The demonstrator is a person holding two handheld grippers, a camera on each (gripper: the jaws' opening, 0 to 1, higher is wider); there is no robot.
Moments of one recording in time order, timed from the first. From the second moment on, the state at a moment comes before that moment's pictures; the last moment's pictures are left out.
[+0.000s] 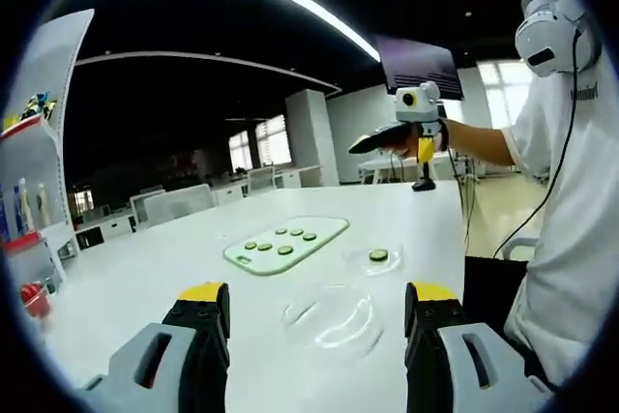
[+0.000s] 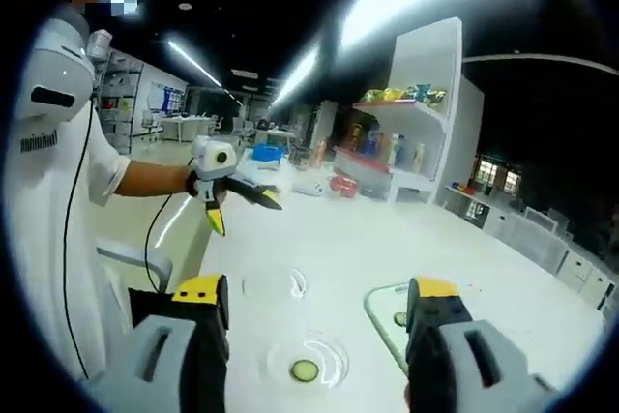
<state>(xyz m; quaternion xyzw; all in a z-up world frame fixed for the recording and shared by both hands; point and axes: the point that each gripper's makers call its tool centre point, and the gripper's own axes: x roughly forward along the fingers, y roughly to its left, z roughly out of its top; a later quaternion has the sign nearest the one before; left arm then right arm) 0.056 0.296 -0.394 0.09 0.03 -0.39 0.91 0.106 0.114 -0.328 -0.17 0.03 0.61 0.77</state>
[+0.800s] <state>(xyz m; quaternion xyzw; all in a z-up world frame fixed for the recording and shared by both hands) 0.070 0.286 -0.442 0.11 0.10 -0.43 0.89 0.103 0.191 -0.418 -0.21 0.10 0.70 0.68</state>
